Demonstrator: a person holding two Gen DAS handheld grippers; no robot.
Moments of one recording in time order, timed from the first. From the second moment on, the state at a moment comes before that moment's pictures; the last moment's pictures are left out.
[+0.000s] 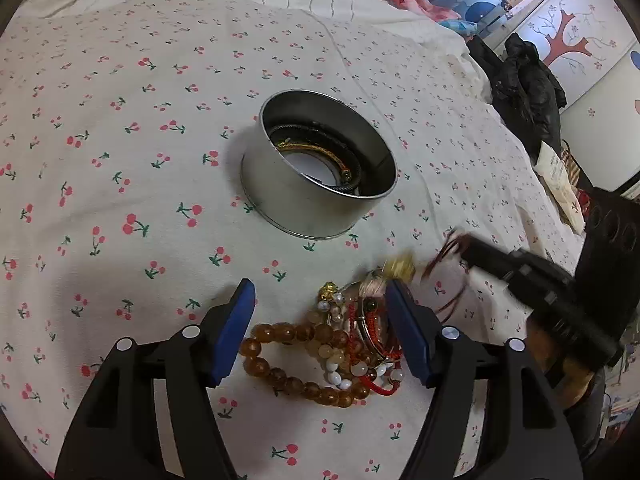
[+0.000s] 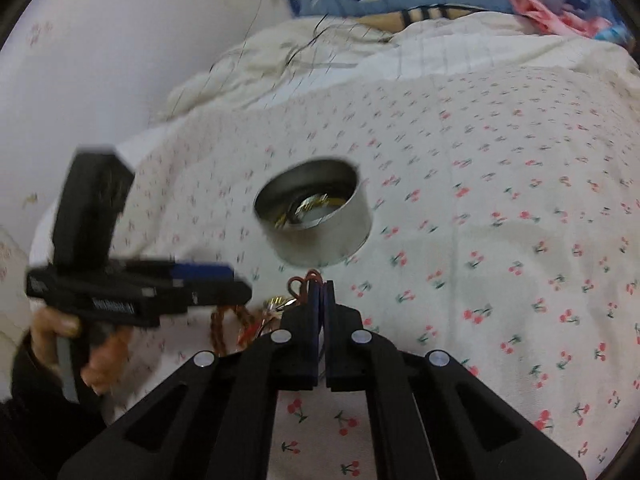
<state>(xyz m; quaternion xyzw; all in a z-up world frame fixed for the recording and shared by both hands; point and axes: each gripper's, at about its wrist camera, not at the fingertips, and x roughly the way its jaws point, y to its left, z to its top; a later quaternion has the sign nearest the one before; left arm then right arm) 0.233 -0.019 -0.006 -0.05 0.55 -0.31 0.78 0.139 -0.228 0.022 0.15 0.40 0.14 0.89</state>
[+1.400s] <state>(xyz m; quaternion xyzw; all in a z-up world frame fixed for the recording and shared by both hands) 0.235 -0.041 0.018 -0.10 0.51 -0.41 0.75 0.146 -0.269 0.024 0.23 0.39 0.11 0.88</state>
